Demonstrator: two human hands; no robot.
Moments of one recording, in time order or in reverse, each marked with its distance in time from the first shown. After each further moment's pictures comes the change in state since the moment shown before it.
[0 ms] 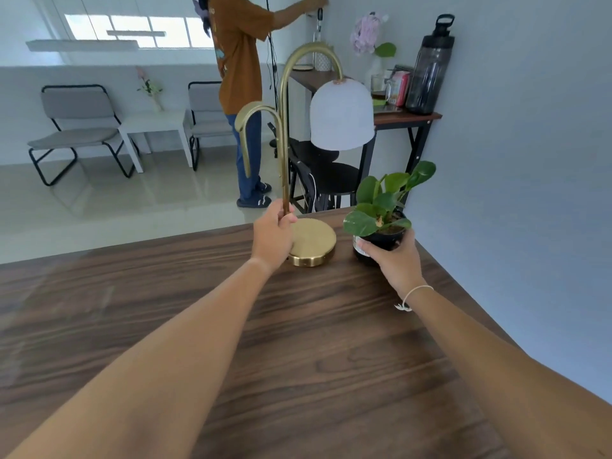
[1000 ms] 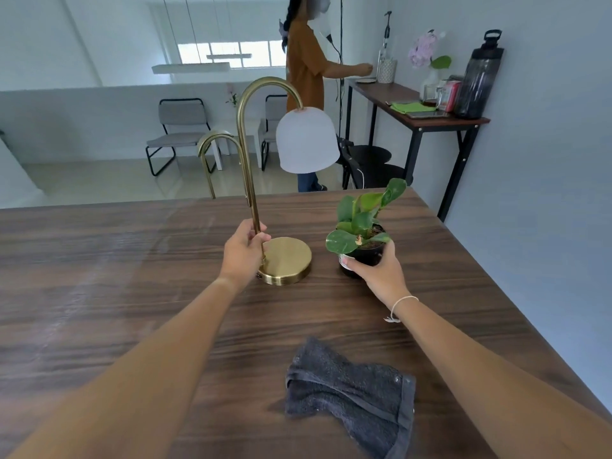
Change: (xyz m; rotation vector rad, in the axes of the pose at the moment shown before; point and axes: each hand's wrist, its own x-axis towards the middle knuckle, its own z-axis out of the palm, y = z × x) left_hand -0.215 0.033 -0.106 0.075 0.290 -0.137; right_hand -0.173 -0.016 -0.016 0.035 -0.342 -0.047
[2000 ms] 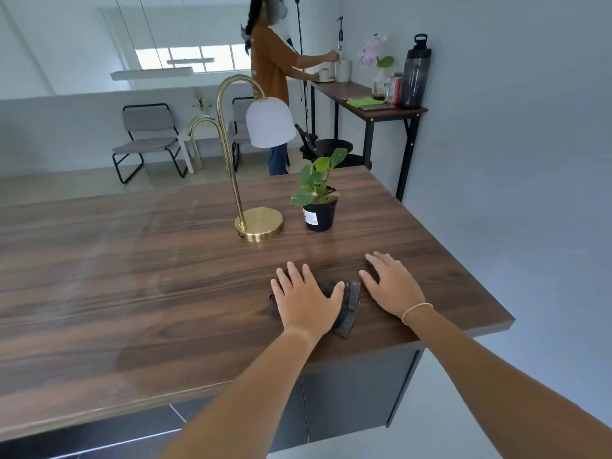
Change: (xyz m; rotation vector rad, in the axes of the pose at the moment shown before) left_hand -0.225 0.004 0.082 1.017 -0.208 0.117; right_hand -0.154 0.010 -0.088 -0.910 -0.089 -0.108
